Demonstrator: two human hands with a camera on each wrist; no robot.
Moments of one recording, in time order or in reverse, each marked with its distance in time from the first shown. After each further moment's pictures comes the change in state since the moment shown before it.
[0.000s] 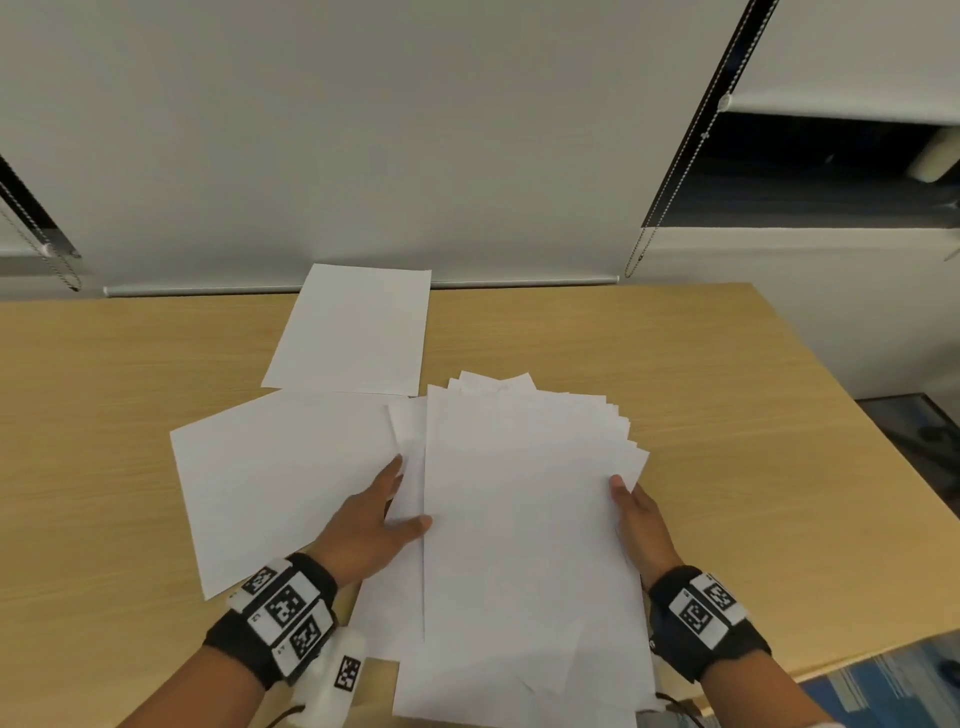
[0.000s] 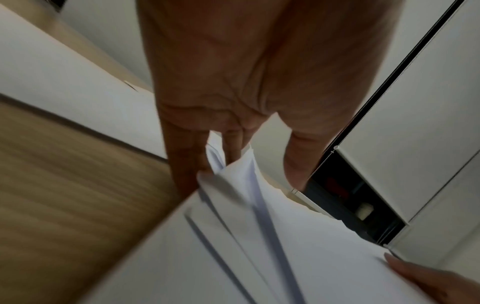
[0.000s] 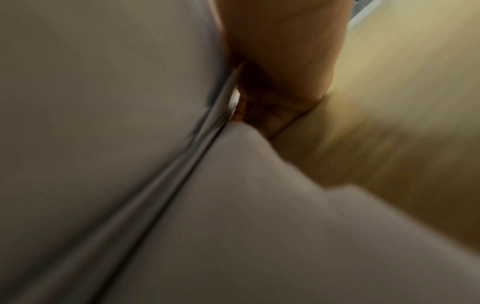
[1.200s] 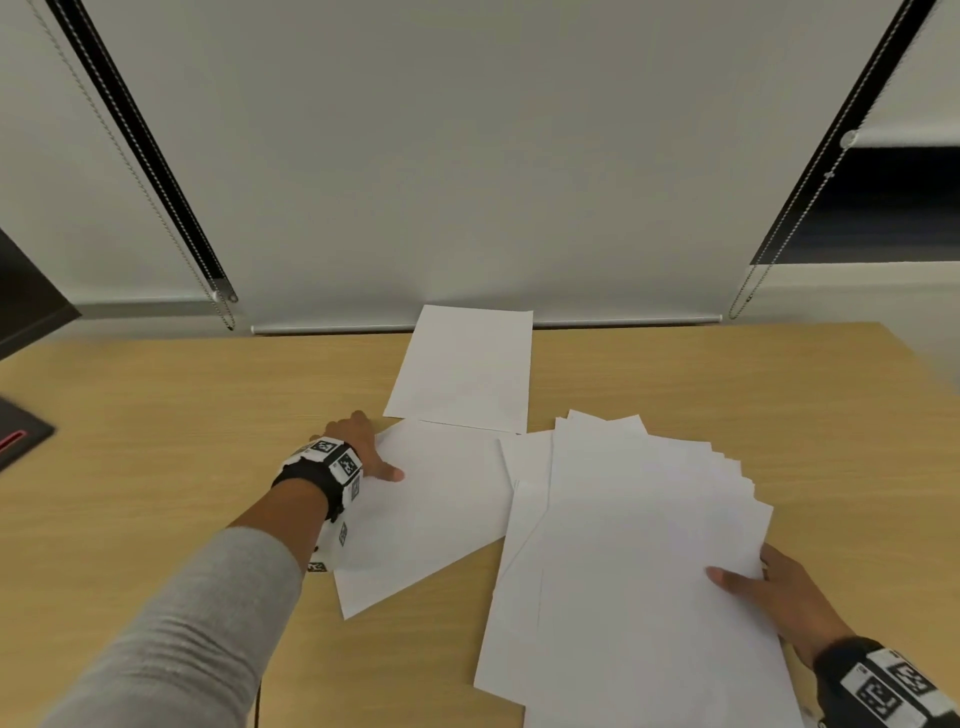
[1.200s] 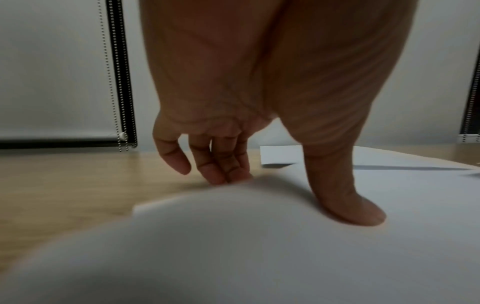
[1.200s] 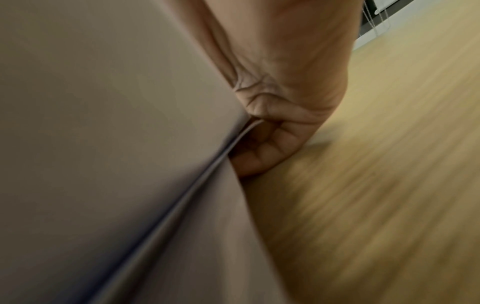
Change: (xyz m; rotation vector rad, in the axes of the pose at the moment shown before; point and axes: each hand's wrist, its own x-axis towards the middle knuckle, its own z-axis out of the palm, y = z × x) left_hand 0.097 -0.063 -0.187 0.694 0.232 -0.316; right_hand 0.003 0.004 -0.001 -0.217 -0.072 -0.009
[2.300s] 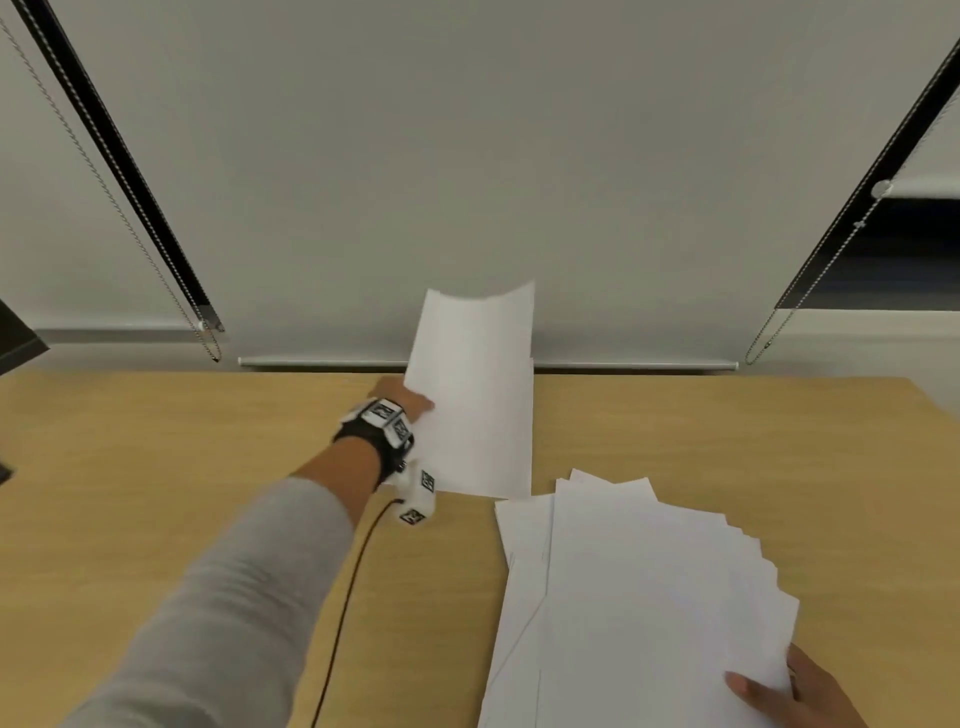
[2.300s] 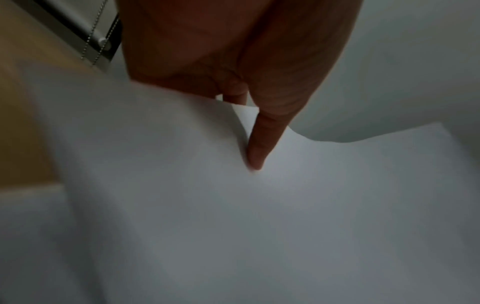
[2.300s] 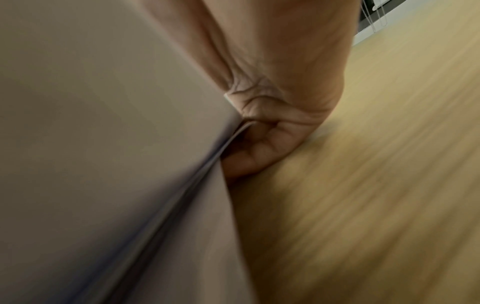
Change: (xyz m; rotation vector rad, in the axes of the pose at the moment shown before) left_hand 0.057 0.092 -0.079 -0.728 0.117 -0.094; right_hand 0.016 -0.012 -0.007 -0.210 -0.144 -0.050
